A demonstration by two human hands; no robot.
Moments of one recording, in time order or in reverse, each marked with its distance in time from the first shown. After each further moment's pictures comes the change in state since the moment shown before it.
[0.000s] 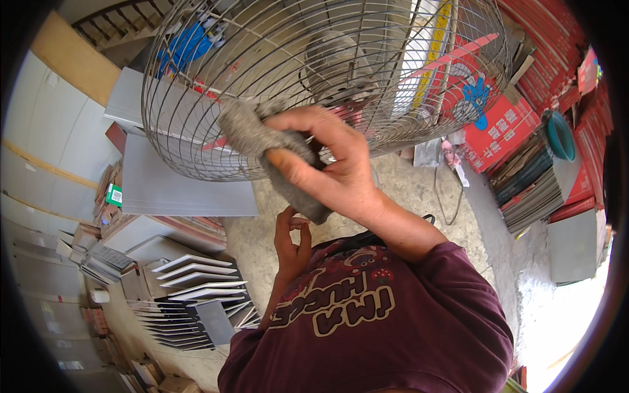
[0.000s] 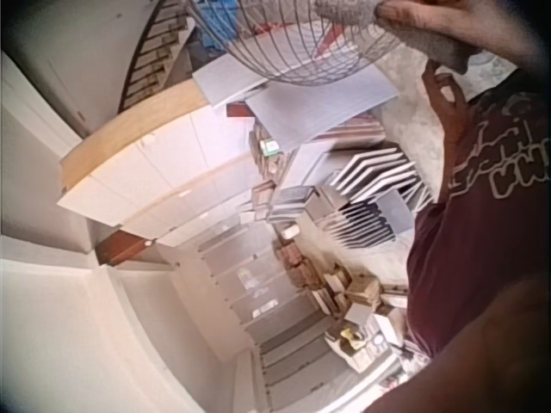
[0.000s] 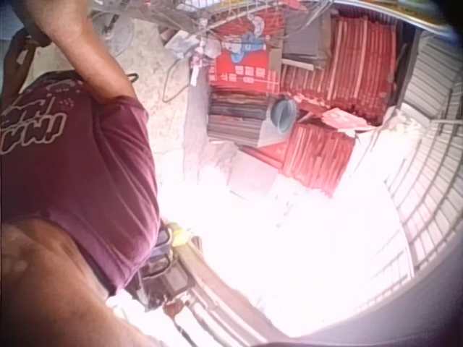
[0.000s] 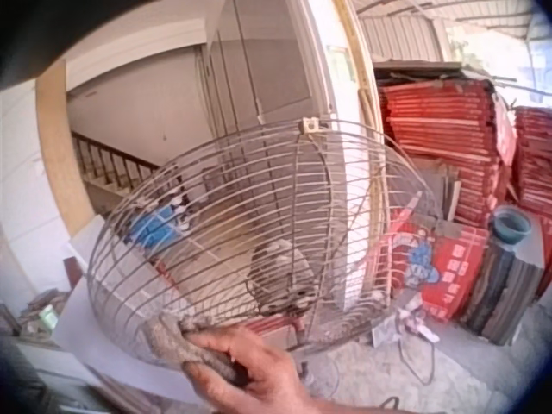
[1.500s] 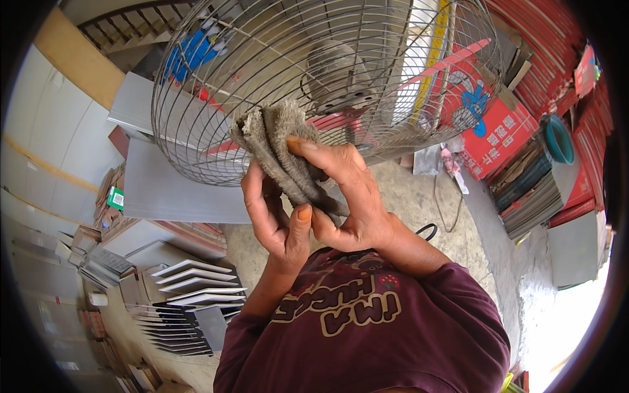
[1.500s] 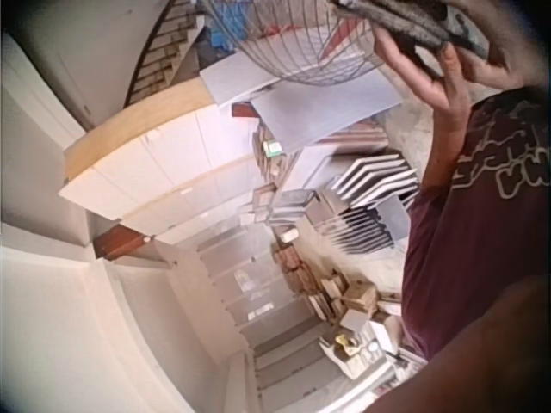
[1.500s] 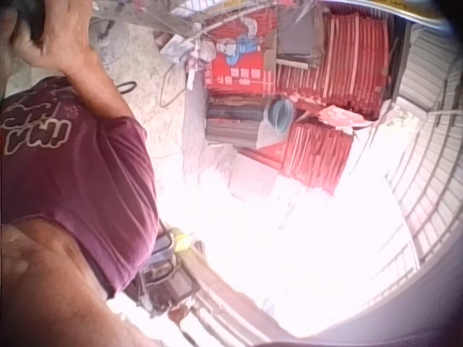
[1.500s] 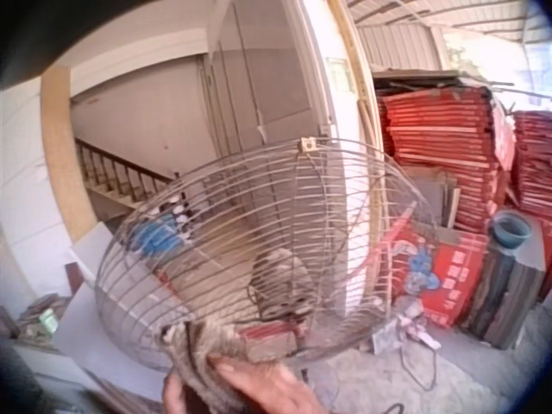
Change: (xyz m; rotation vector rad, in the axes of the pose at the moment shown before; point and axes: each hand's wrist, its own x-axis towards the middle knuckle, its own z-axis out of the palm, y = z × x) left_hand 0.077 0.106 -0.006 -0.424 0.164 0.411; right_hand -0.034 -0.019 -0.021 -0.162 -0.151 -0.174
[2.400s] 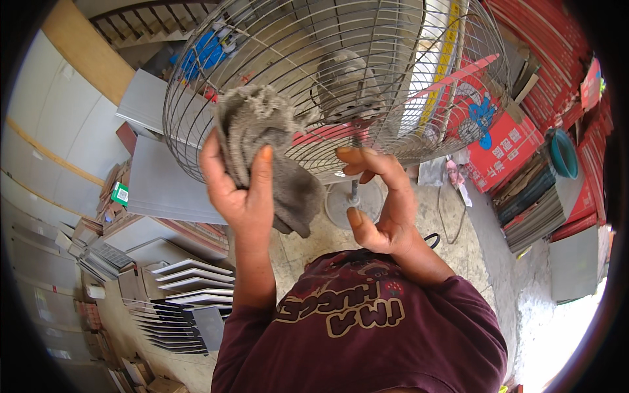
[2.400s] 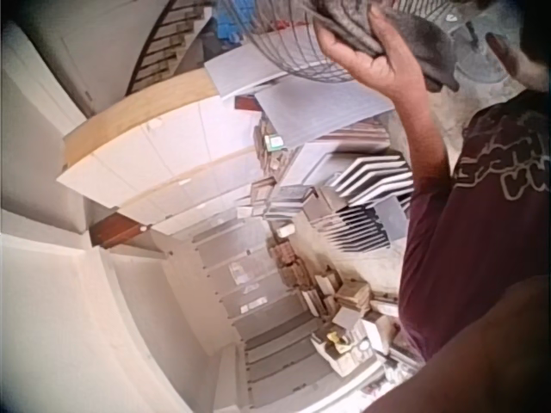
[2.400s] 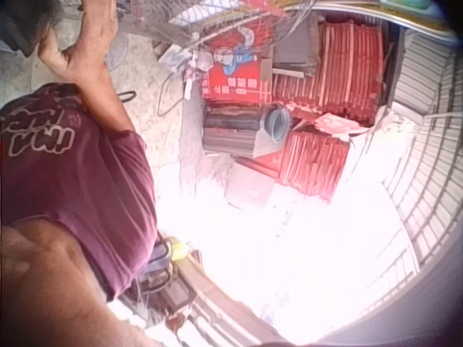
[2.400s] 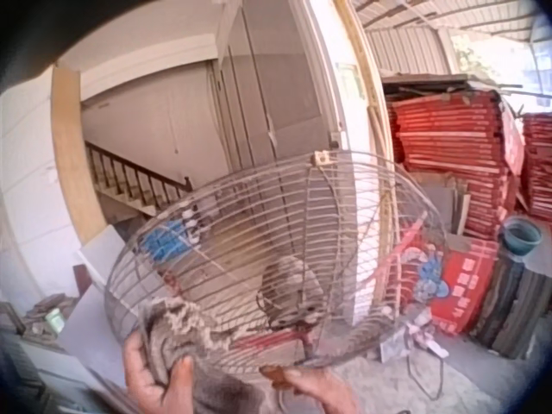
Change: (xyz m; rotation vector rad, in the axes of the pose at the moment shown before) left_hand 0.064 0.005 -0.020 0.291 0.219 0.100; right_hand -0.010 0.005 -0.021 -0.008 0.122 0.006
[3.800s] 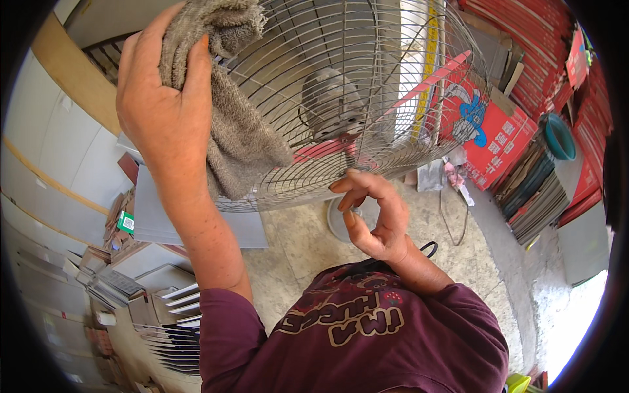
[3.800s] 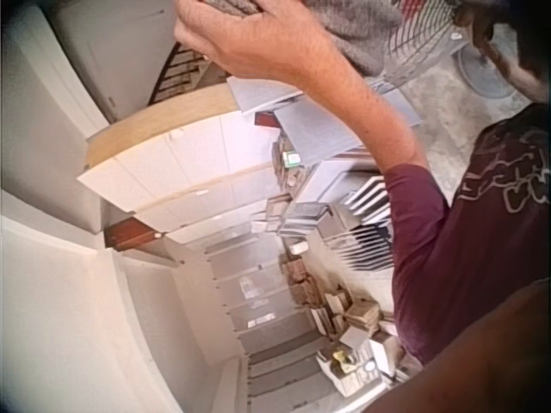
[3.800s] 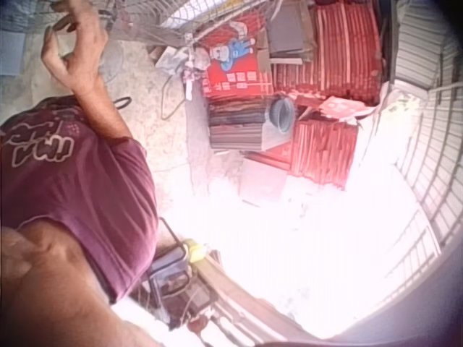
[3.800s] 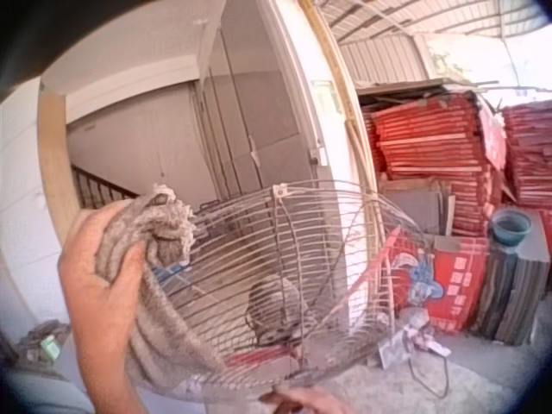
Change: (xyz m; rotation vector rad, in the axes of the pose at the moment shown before) left_hand 0.131 0.077 0.046 0.467 -0.024 0.551; right_hand -0.013 -0.005 -0.009 0.003 0.075 0.074
